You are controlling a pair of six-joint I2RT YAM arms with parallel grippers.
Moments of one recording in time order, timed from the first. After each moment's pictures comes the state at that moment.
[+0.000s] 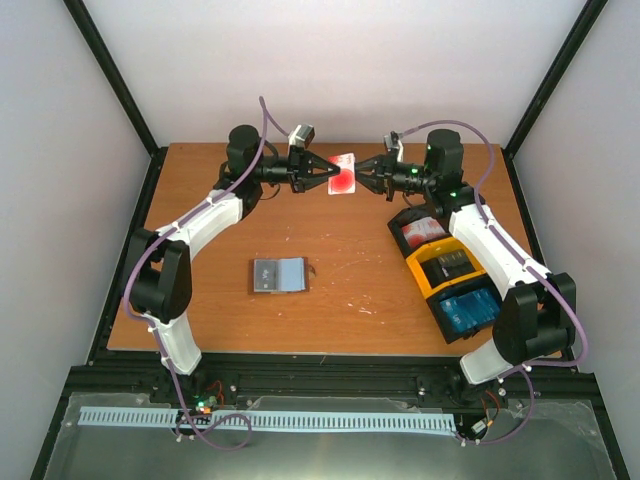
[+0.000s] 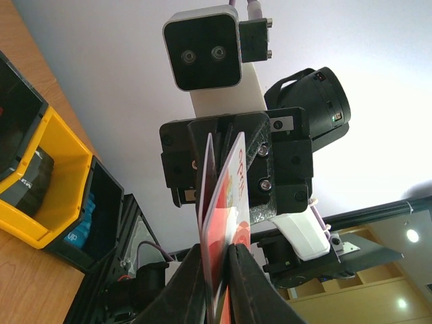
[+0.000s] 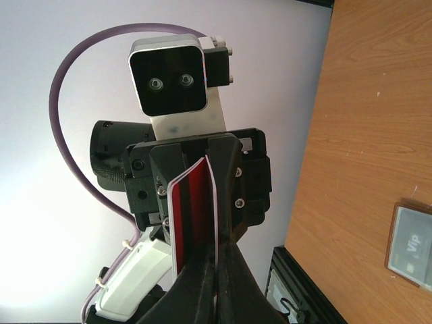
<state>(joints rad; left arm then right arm) -0.37 1.81 1.40 0.51 1.28 -1.37 0.29 1.52 1.28 0.04 -1.00 1.21</state>
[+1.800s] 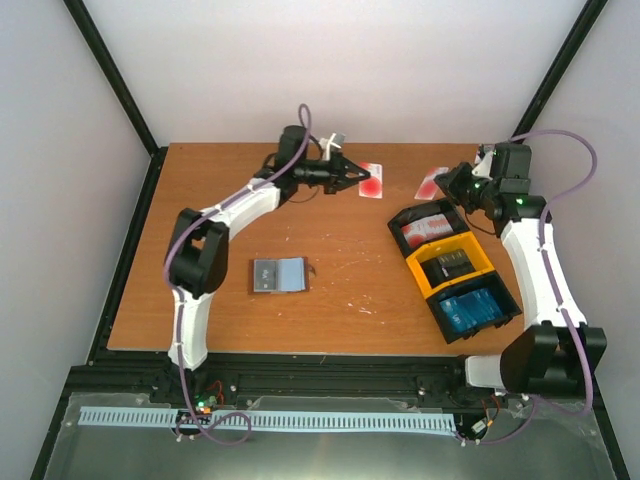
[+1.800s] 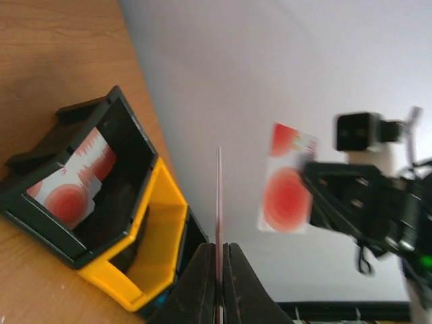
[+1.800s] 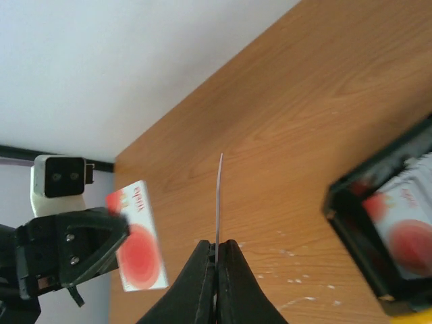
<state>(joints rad) -0.47 2.07 1.69 0.11 1.02 -1.05 -0.05 1.35 1.29 -0.54 -0.53 0.72</state>
